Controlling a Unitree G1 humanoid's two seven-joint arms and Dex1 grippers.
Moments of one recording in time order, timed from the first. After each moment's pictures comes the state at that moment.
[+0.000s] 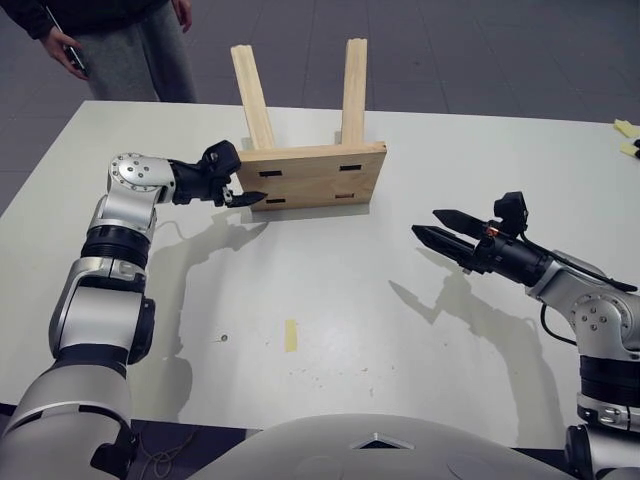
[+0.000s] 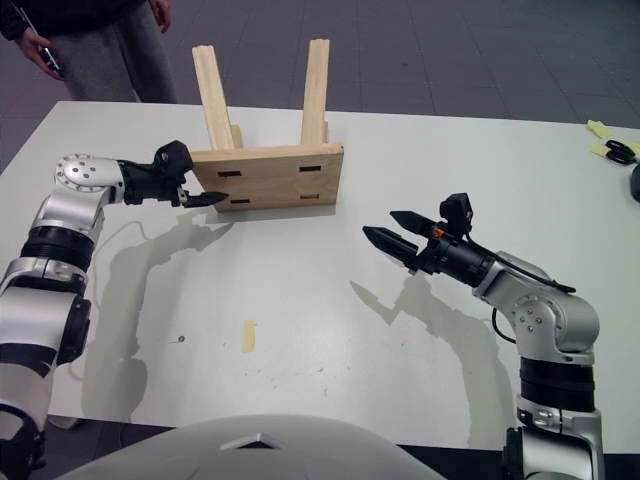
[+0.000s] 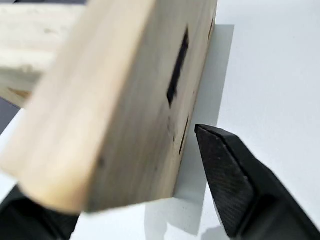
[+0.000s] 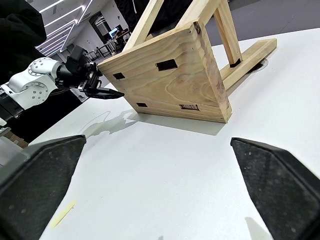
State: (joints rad) left arm -0.83 0.57 -0.17 0.90 0.00 -0.18 -1.09; right arm -0.08 -0.58 -0.23 -0.18 0.85 0.80 0.78
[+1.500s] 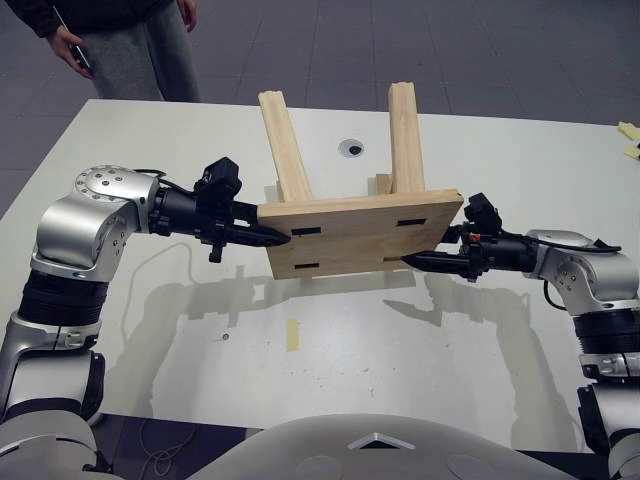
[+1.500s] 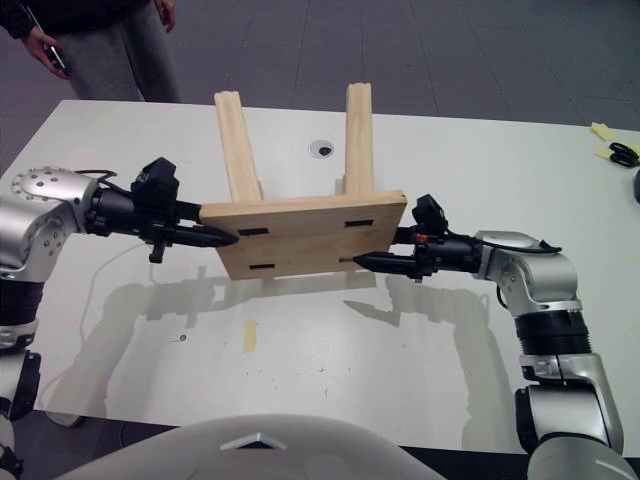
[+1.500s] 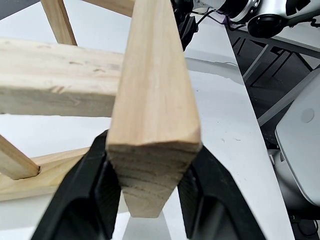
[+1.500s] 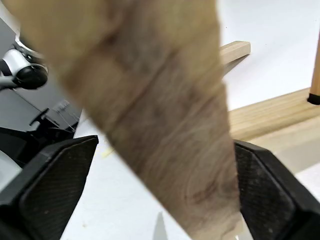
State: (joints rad) left arm -0.51 0.80 -0.13 -0.05 -0.56 0.68 -1.39; right arm -0.31 -0.72 0.02 0.11 0.67 0.76 1.31
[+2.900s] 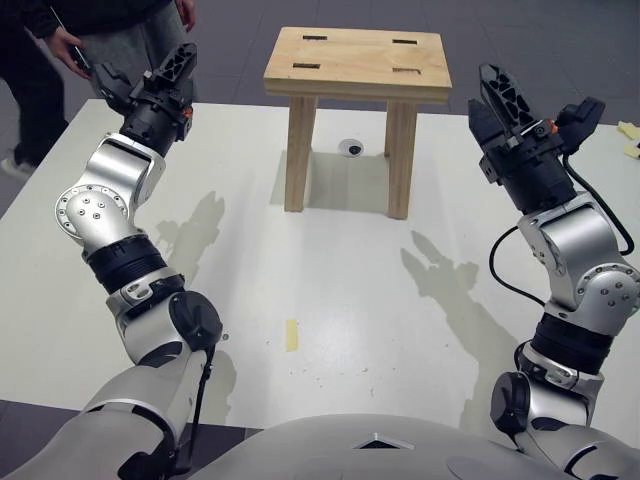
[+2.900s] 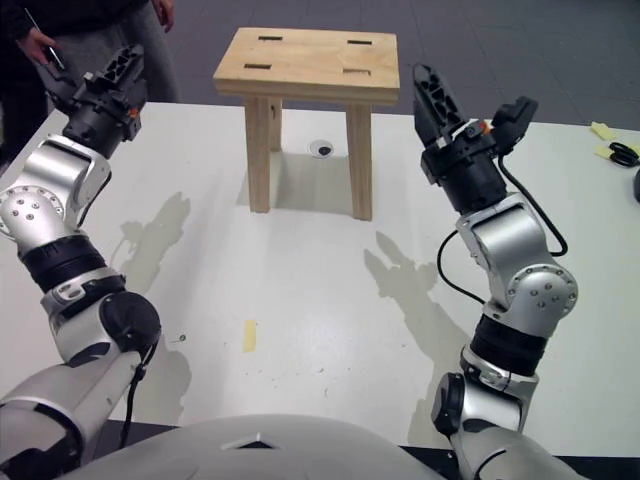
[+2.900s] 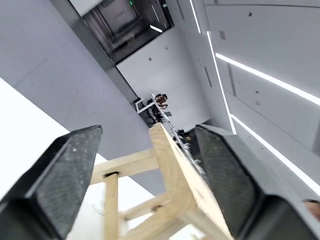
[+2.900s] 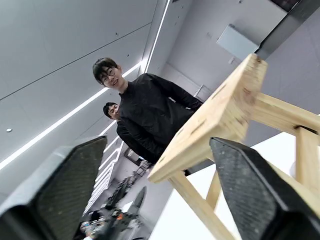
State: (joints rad) left arm -0.70 0.21 0.65 0.15 -0.85 0.75 0.00; right arm -0.29 -0.31 -0.43 -0.27 1.52 0.68 -0.09
